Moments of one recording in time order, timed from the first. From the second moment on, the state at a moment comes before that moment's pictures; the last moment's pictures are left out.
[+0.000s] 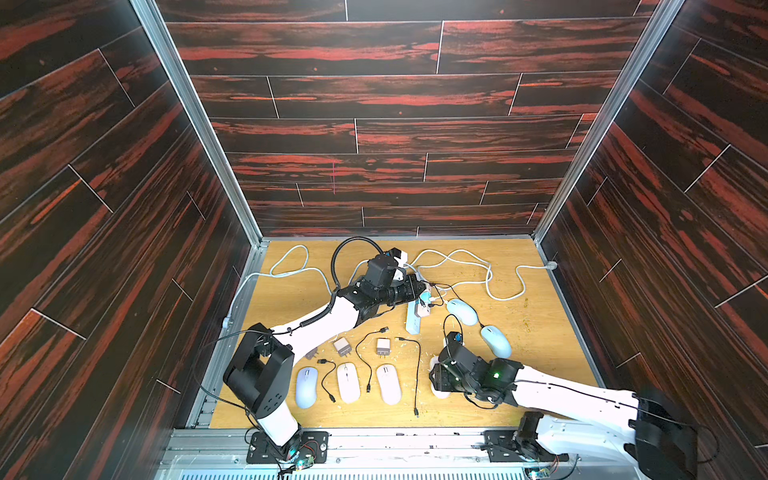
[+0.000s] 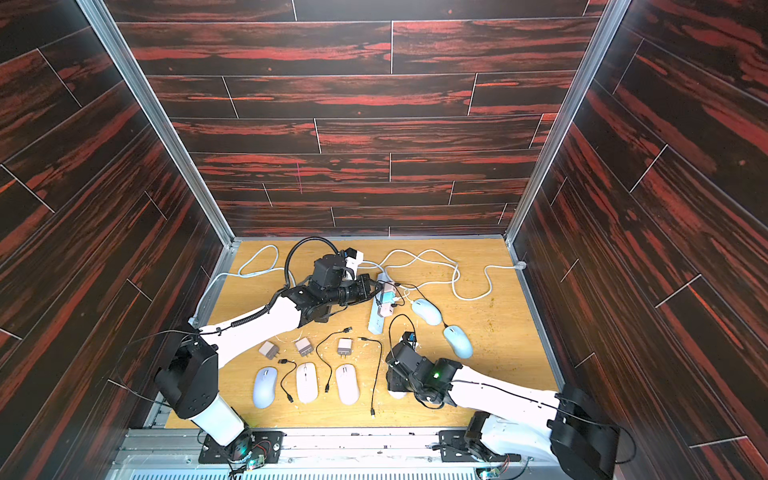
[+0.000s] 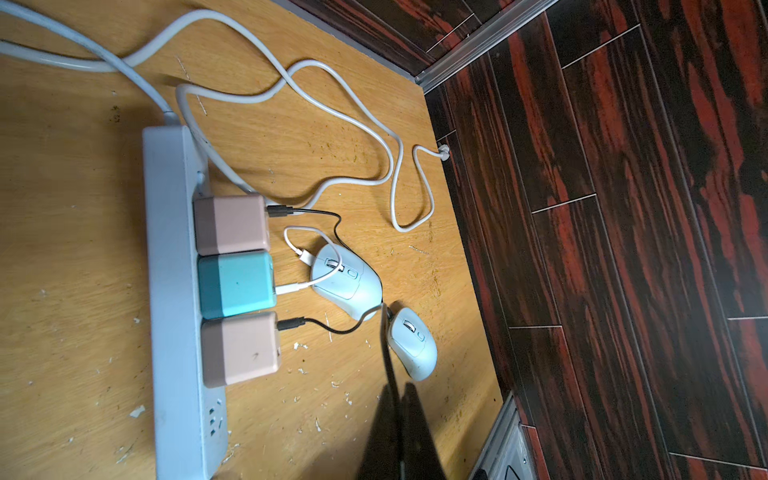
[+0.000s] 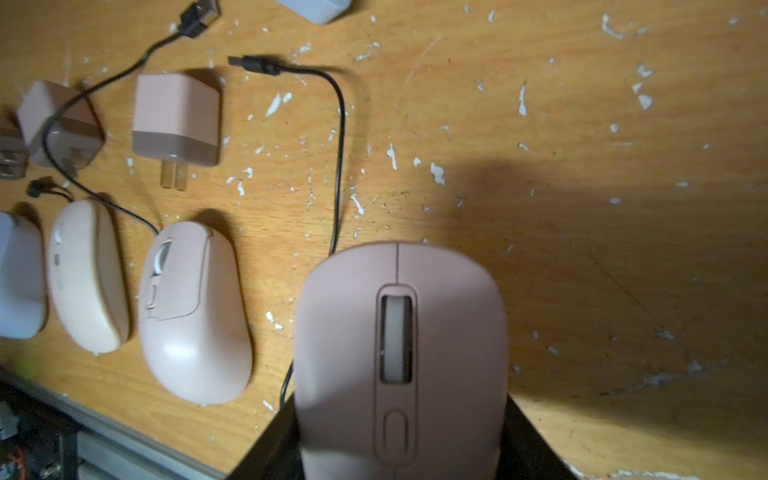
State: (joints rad) left arm -0.65 1.68 1.22 -0.01 0.35 -0.84; right arm 1.04 1.16 0.55 -0.48 0.12 0.94
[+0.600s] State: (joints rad) left arm -0.65 1.66 1.20 -0.01 0.34 -0.83; right arm 1.04 1.33 0.56 -0.35 0.08 0.96
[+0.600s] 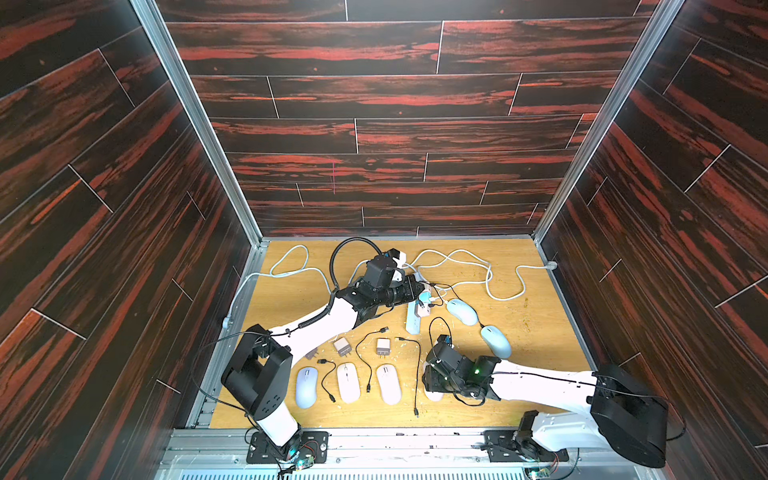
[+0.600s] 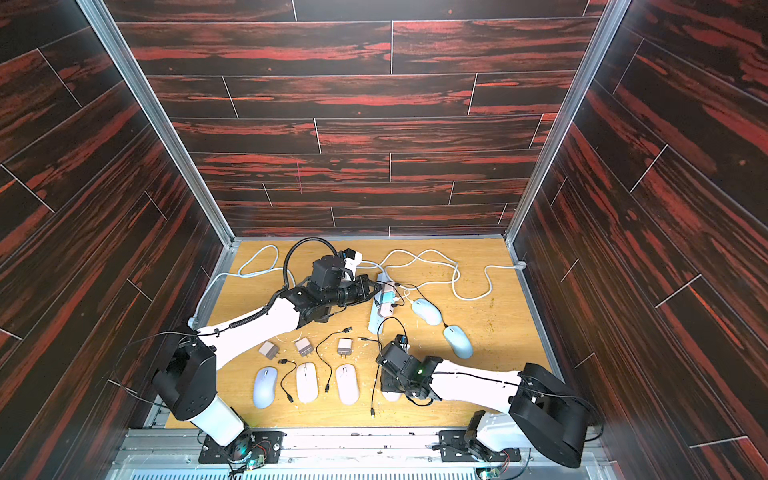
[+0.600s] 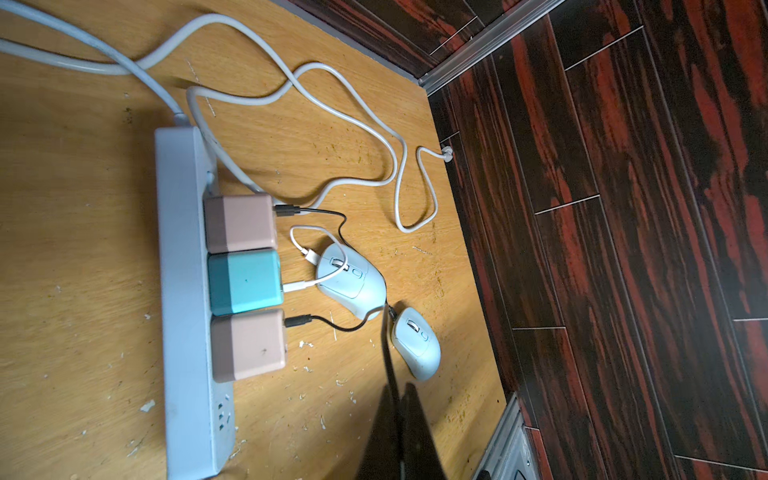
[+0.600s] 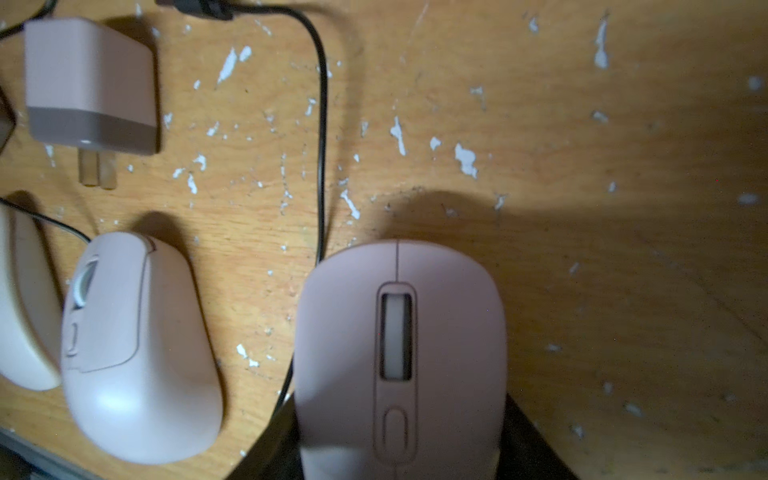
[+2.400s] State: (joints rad) left arm -0.64 1.63 1.13 0.00 0.33 -0.83; right arm 0.53 1.31 0.39 0.35 -0.23 0.81
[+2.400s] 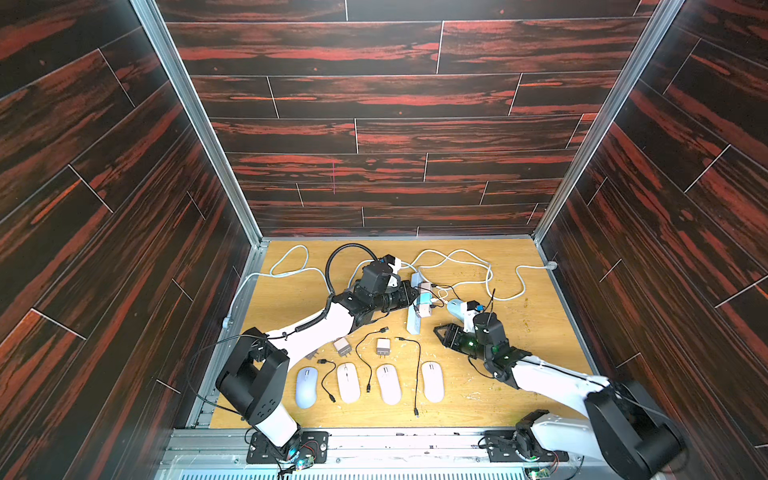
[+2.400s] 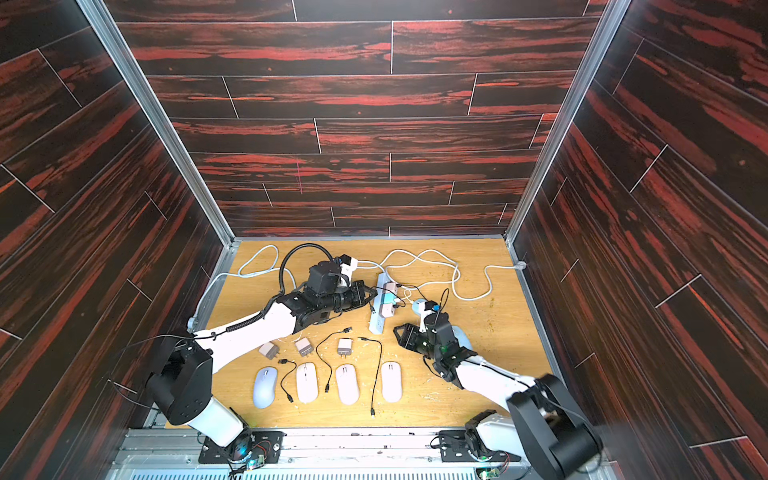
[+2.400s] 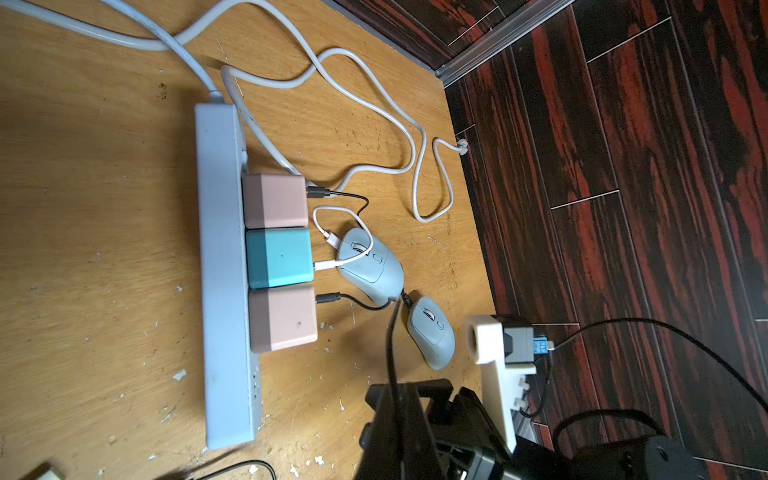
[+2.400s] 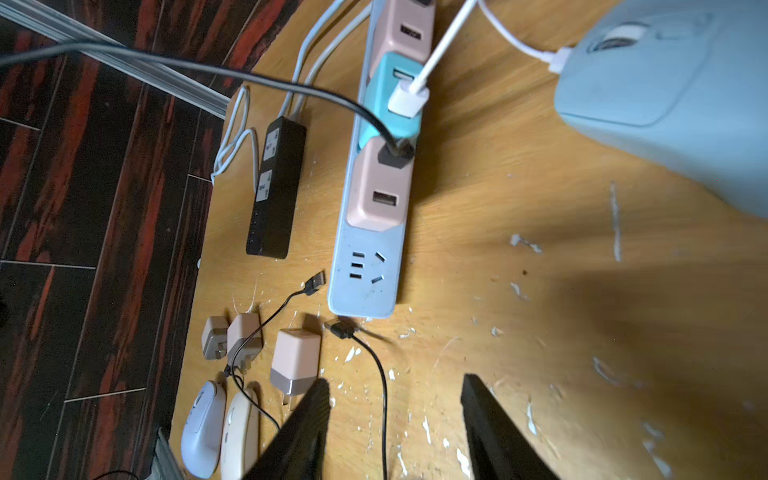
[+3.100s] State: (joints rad) left arm -0.63 1.63 1.16 -0.02 0.34 -0.83; right arm 0.50 1.65 0.50 0.70 -0.26 0.95
